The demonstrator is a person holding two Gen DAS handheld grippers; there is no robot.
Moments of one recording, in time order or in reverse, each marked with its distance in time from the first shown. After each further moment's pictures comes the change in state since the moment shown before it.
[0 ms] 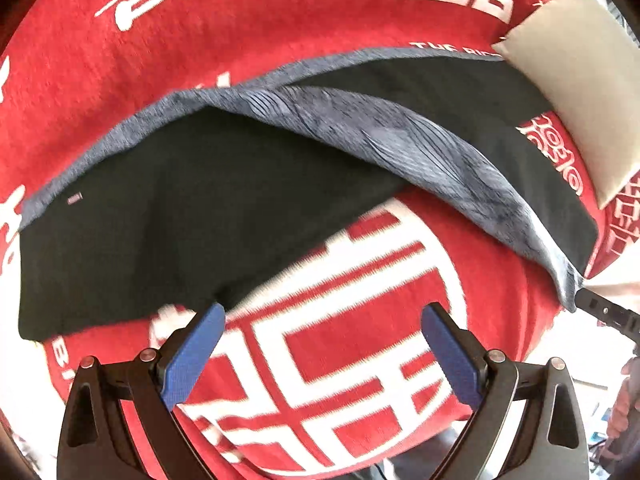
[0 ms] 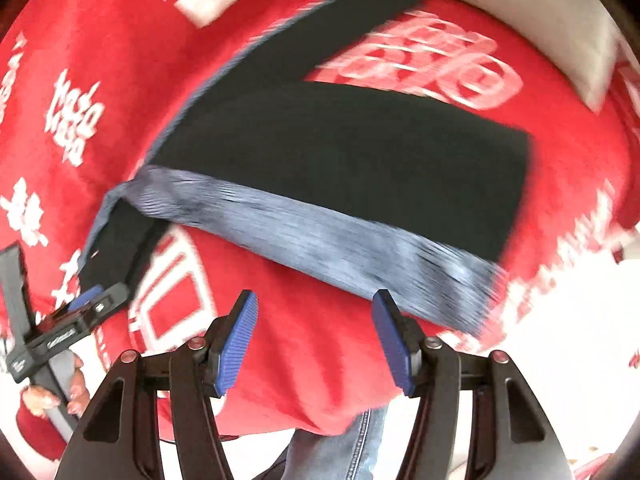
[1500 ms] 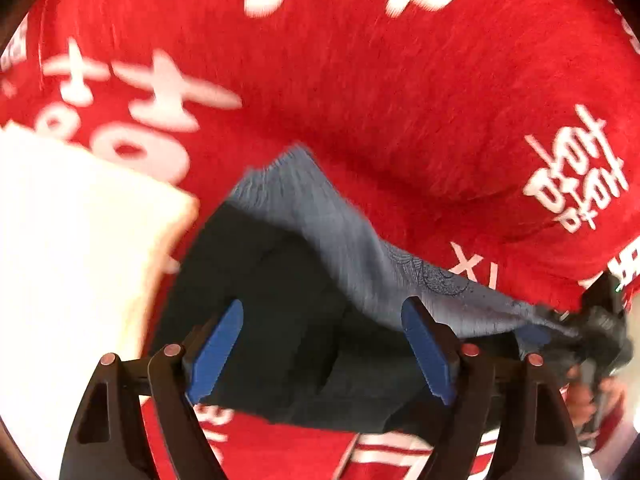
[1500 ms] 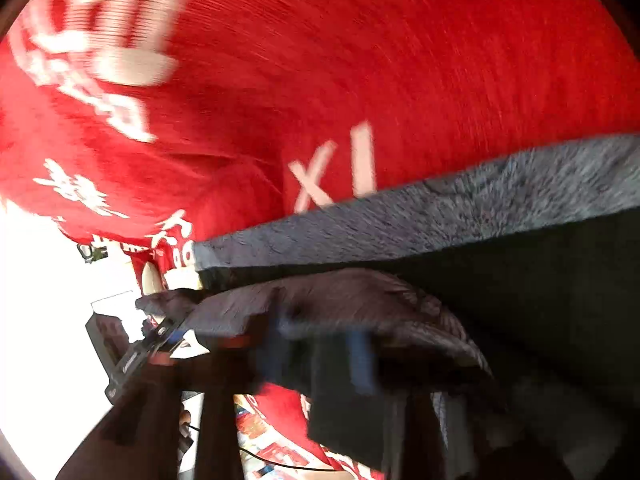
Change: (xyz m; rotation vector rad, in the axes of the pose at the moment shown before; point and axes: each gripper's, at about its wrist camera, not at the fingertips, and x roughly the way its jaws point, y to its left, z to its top) left arm -0.059 0.322 -0.011 -0.728 -0.218 0.014; right arm 0.187 0.329 0.149 -0.302 0.487 0.449
